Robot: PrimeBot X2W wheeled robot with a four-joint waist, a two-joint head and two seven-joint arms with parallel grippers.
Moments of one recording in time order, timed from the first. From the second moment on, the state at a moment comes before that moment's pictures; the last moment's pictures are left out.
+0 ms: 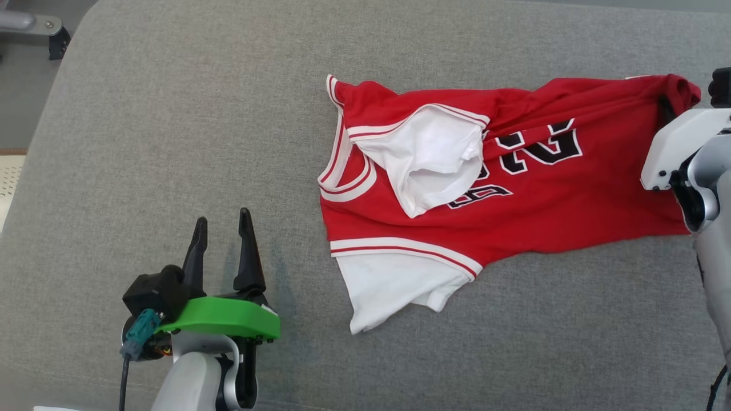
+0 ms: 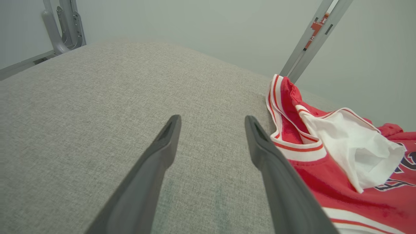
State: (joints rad) left arm -0.20 0.05 -0.24 0.24 -0.50 0.10 -0.26; right arm -0.77 -0.34 -0.02 0.80 0.16 0.13 0.14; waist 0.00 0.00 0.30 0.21
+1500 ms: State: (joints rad) left arm -0.32 0.05 -0.35 0.78 -0.44 0.03 -0.12; right arm -0.13 -0.07 0.00 0.13 0.14 0.13 -0.18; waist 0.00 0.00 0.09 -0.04
